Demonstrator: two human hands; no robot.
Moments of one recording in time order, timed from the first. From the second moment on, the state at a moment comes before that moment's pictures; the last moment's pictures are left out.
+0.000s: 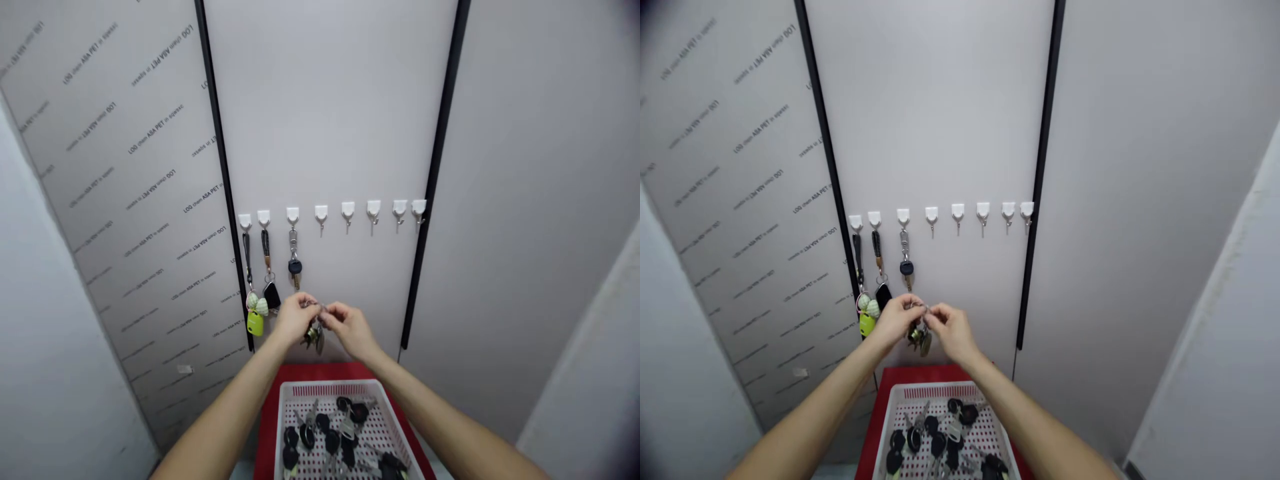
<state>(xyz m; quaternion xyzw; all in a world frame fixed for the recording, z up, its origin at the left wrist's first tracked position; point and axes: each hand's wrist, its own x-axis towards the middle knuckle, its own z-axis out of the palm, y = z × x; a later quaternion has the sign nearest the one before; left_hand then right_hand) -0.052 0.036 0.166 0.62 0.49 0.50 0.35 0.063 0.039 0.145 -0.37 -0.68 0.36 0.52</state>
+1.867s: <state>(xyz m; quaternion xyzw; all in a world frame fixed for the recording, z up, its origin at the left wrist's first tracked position) 0.009 0.022 0.037 0.74 0.50 0.24 0.38 0.139 0.013 0.051 -0.55 -0.76 0.16 0.31</state>
